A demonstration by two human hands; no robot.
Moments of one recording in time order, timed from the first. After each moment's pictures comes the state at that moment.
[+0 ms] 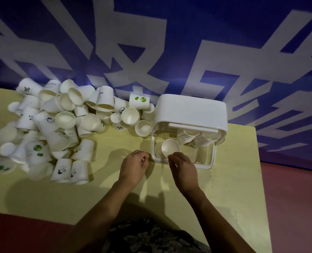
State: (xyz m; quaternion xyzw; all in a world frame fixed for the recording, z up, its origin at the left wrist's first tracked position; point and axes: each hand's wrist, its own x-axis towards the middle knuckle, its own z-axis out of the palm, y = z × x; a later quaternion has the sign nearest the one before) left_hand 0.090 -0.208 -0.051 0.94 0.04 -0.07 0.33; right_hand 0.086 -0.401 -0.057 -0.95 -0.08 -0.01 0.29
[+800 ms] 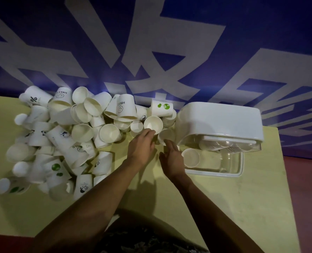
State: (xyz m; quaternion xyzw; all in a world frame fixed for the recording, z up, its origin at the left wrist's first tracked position) left_hand 0.201 -0.115 -0.062 0.97 -0.04 -0.08 0.23; right_hand 0.163 -0.252 -0.078 -0.93 0.04 0.14 0.35
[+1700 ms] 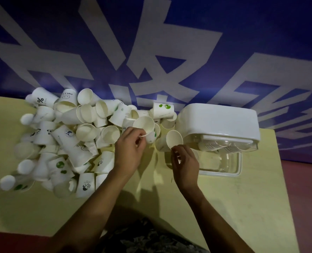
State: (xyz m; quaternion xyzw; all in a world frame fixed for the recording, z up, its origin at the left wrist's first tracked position) left_hand 0.165 -0.085 0.003 0.90 0.00 0.11 0.42; right_hand 0.129 -0.273 -0.034 -0.92 0.01 -0.10 0.37
